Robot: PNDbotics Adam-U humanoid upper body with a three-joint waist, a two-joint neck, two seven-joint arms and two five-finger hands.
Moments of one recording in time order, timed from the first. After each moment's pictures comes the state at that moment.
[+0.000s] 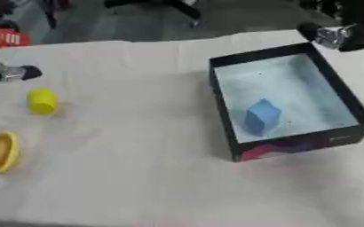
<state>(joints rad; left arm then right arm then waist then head) -0.74 0.72 -0.16 -1.69 -0.48 0.32 -0.48 -0.77 -0.73 -0.04 -1.42 -0.25 -0.18 0.67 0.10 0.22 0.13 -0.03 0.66</state>
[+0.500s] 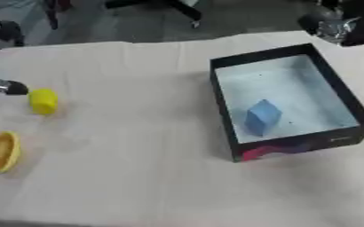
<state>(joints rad) -0.76 0.79 -0.18 -1.59 -0.38 0.23 -0.70 -0.77 -0.73 -0.04 -1.46 -0.27 -0.16 0.65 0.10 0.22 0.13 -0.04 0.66</state>
